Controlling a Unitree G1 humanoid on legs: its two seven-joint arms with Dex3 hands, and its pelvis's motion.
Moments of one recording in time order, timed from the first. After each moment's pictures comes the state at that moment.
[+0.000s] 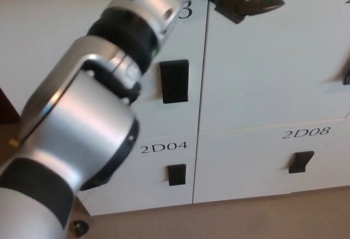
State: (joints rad) left_arm -1.41 0.09 -0.47 1.21 0.00 0.01 -0.45; right_arm 0.74 -0.27 -0.46 0.15 0.33 -0.48 0.45
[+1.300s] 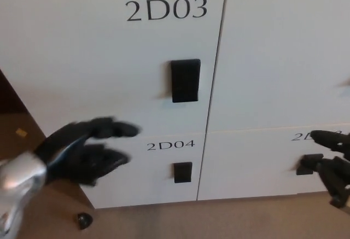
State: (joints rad) left_arm -0.21 0.49 -0.12 0.47 -0.14 -0.01 -0.57; right_arm 0.12 -0.25 -0.20 0.28 0.18 -0.35 0.36
